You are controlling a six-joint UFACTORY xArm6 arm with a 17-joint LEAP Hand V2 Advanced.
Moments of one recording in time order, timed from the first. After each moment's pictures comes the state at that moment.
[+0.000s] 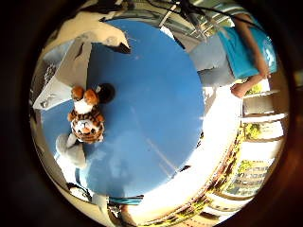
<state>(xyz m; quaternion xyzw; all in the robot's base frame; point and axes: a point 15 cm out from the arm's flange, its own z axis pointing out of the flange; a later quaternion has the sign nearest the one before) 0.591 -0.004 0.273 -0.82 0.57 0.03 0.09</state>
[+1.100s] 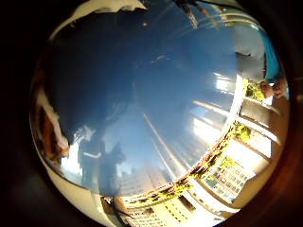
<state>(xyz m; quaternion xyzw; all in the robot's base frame) 0.561 -0.005 0.124 -0.82 0.56 0.10 -0.08</state>
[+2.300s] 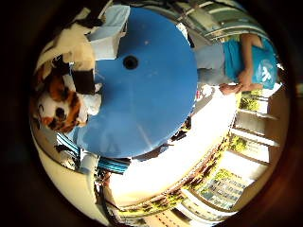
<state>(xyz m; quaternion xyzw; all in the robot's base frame) 0.451 0.088 0.453 -0.88 0.47 0.01 0.06</state>
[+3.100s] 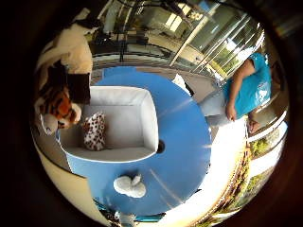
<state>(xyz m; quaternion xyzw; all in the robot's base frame) 0.593 0.262 0.408 -0.85 0.46 -0.07 0.26</state>
